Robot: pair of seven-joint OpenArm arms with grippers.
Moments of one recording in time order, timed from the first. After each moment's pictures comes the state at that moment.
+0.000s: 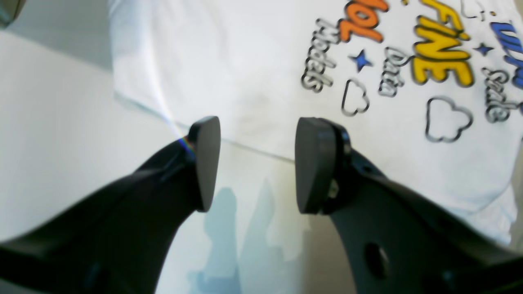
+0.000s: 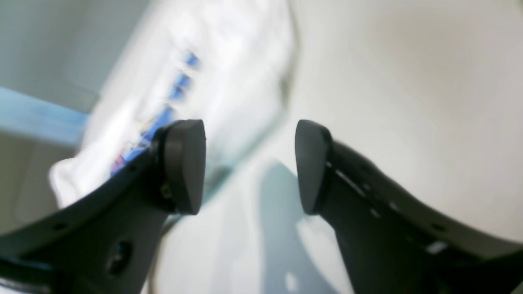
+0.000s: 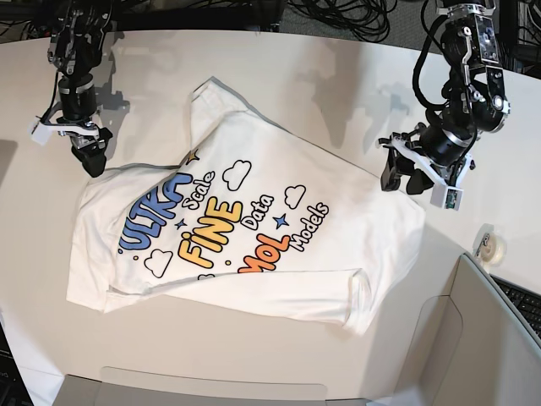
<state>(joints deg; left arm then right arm) 10.1 -20.2 -12.4 113.8 -37.8 -11.1 55.4 -15.6 8.6 24.4 85.9 56.3 11.8 -15.6</state>
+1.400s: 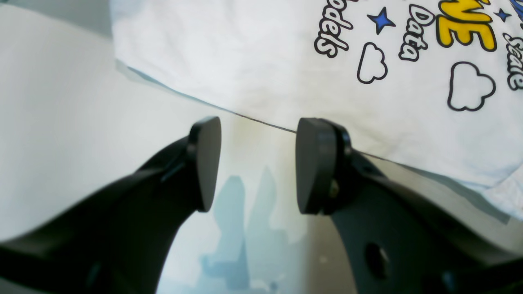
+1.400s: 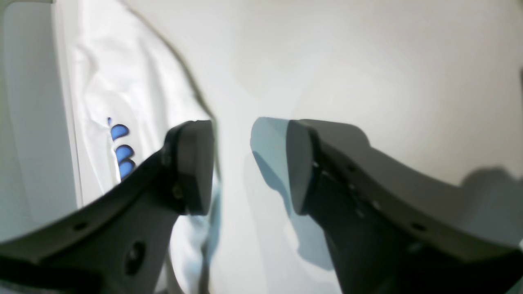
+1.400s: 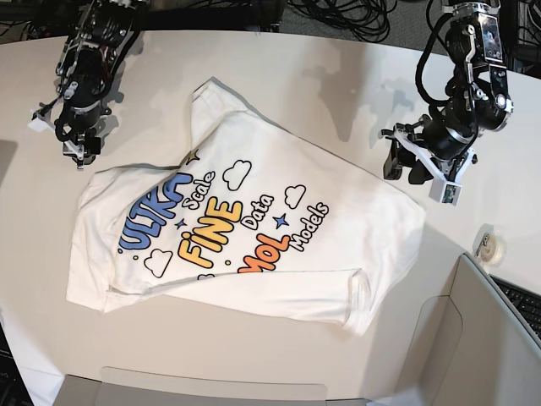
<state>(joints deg) 10.2 -20.9 -12.4 113.8 -37.8 -11.3 59.3 -9.1 -1.5 28.4 98.8 57.1 -30.7 -23.4</state>
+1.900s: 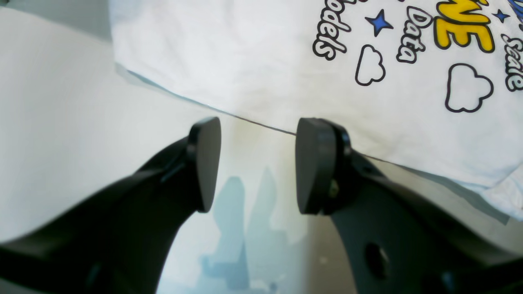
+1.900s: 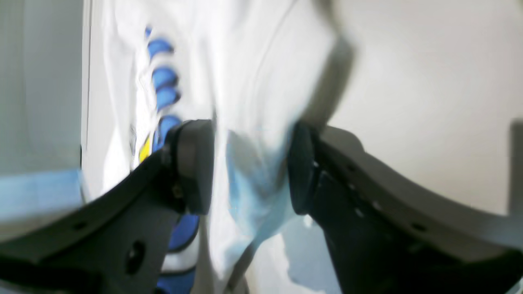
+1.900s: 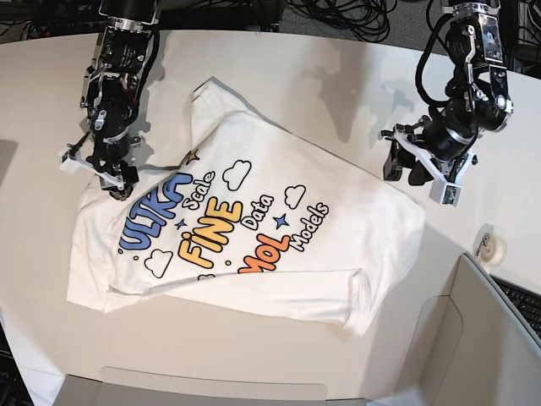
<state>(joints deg) 10.2 -20.9 -12.4 113.8 -37.8 -11.3 59.3 -4.3 -0.9 16.6 91.1 53.7 -24.4 -22.0</state>
